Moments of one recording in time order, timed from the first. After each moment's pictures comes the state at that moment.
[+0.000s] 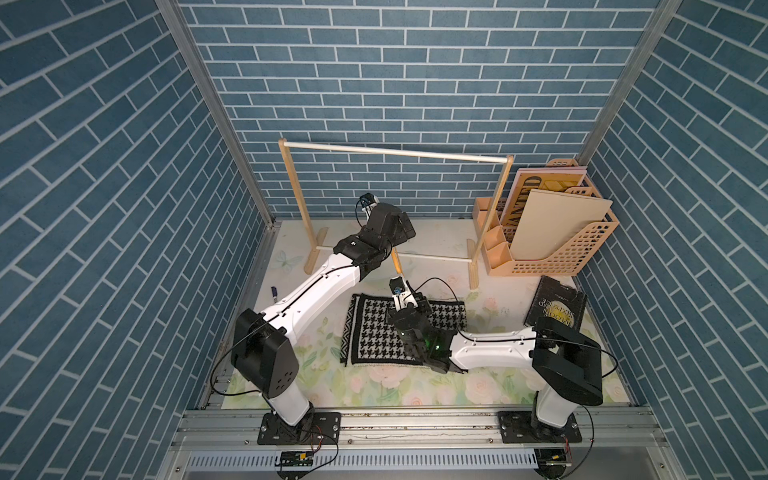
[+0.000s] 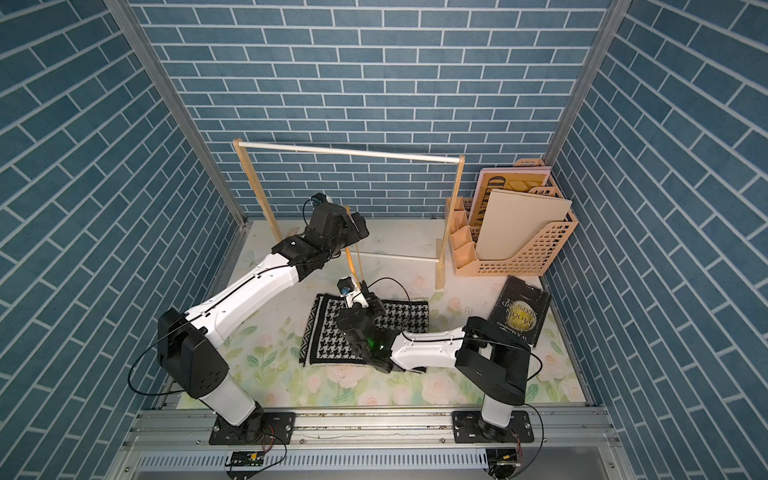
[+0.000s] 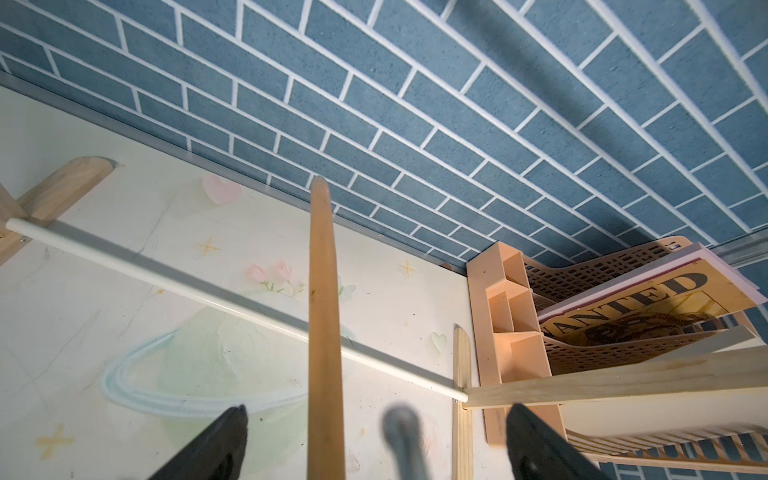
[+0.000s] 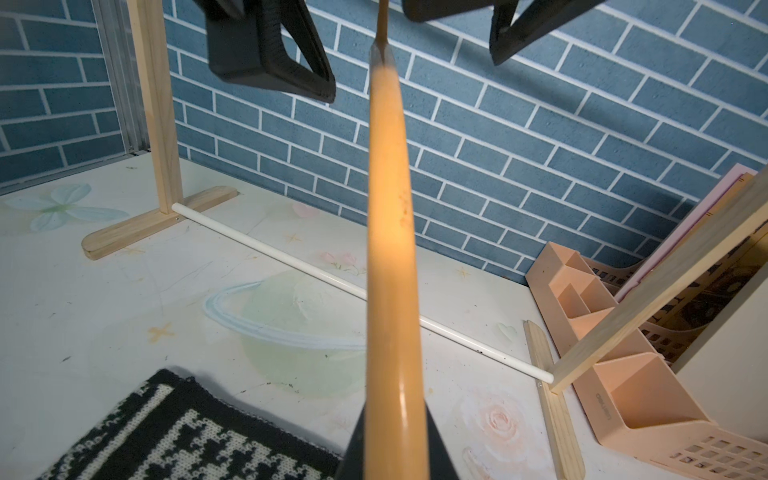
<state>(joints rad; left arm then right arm) -0.61 1.66 1.56 -0.42 -0.34 -0.77 1.25 1.73 0.95 0.53 1.02 -0.08</state>
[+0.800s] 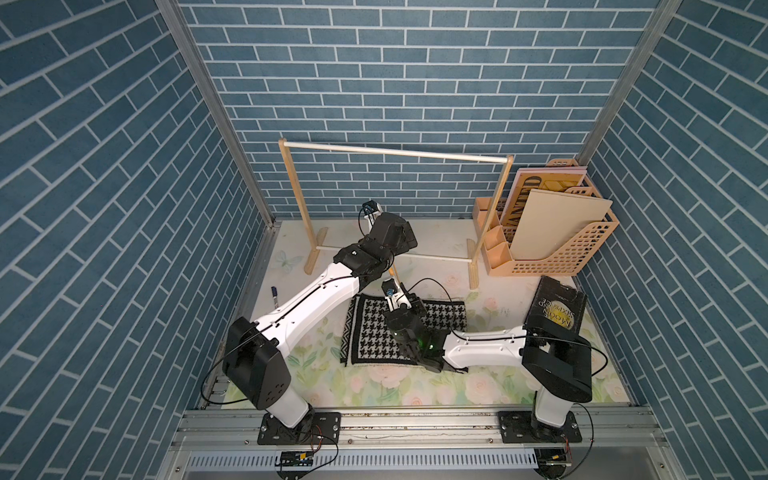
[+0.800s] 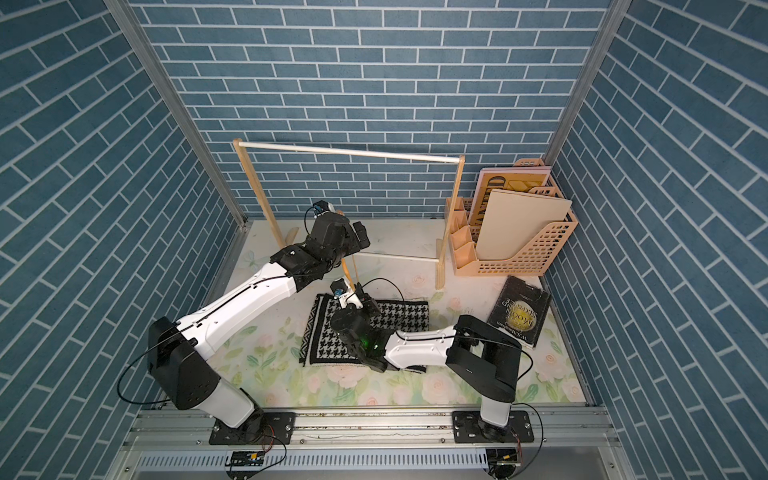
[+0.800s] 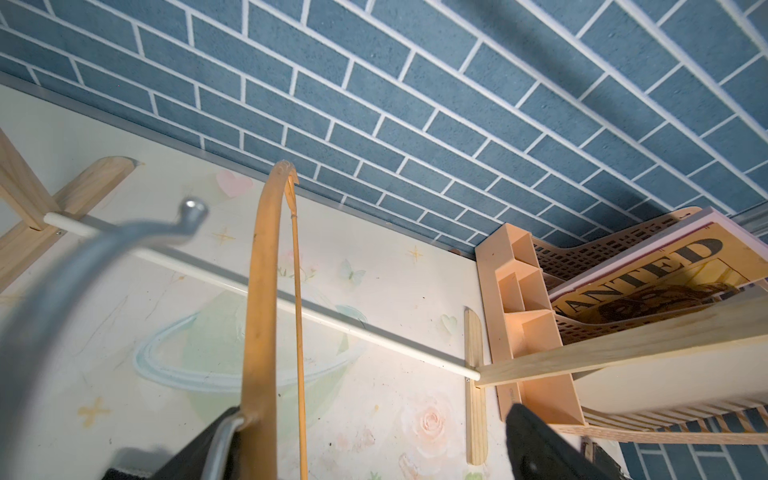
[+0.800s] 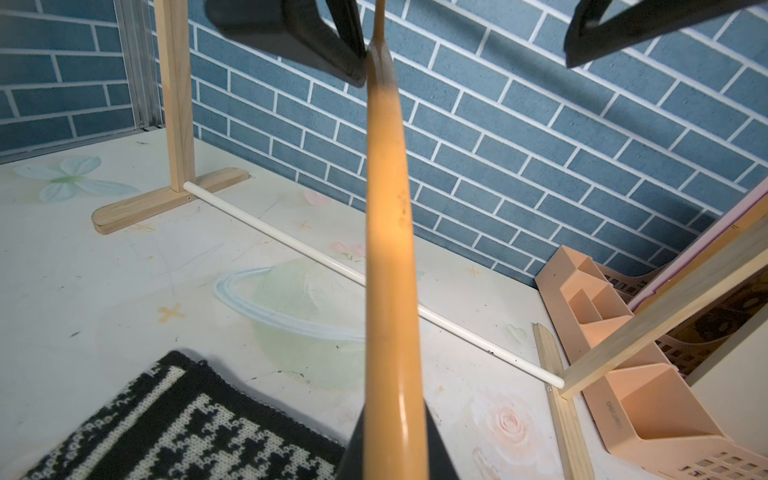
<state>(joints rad) -0.67 1.60 1.48 -0.44 -0.41 -0.76 1.26 1.78 0.99 0.50 1.00 -0.09</state>
